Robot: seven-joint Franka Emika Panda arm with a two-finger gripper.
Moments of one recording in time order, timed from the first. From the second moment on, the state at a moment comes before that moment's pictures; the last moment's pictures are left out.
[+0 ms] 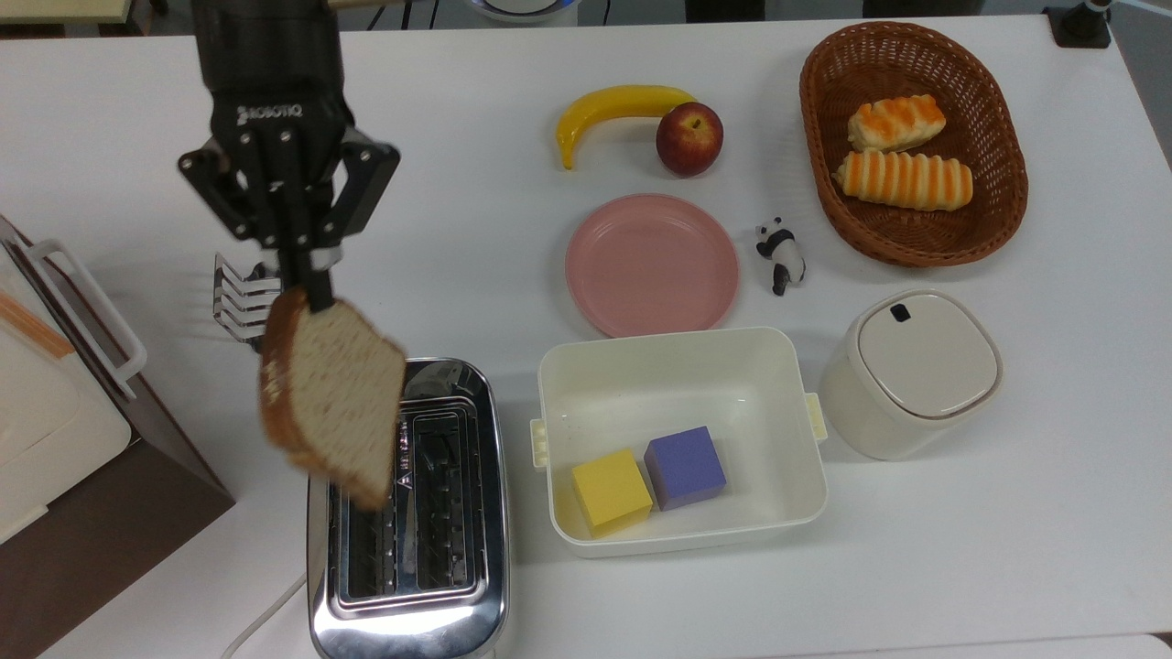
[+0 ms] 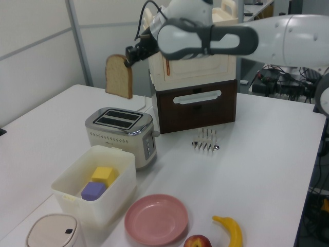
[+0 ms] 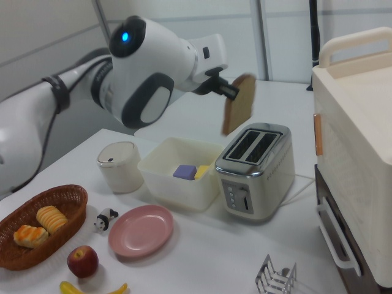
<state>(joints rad) -0.04 0.34 -0.08 -1.34 0.31 2.50 -0.05</state>
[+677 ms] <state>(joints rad) -0.05 0.25 -0.09 -1.35 0.27 1.80 -0.21</state>
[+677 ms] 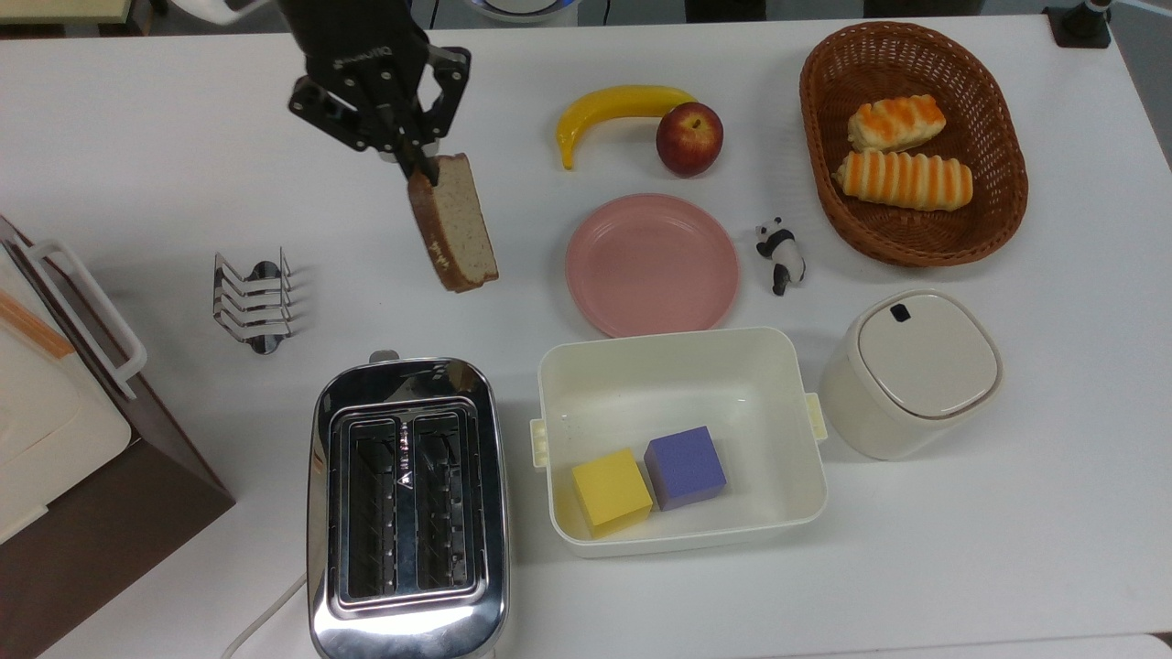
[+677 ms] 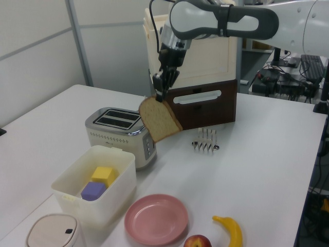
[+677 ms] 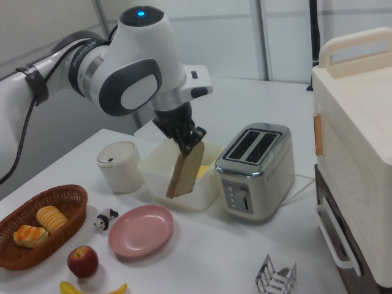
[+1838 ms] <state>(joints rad) 0.17 0.33 -0.08 -1.49 0.11 1.76 -0.21</state>
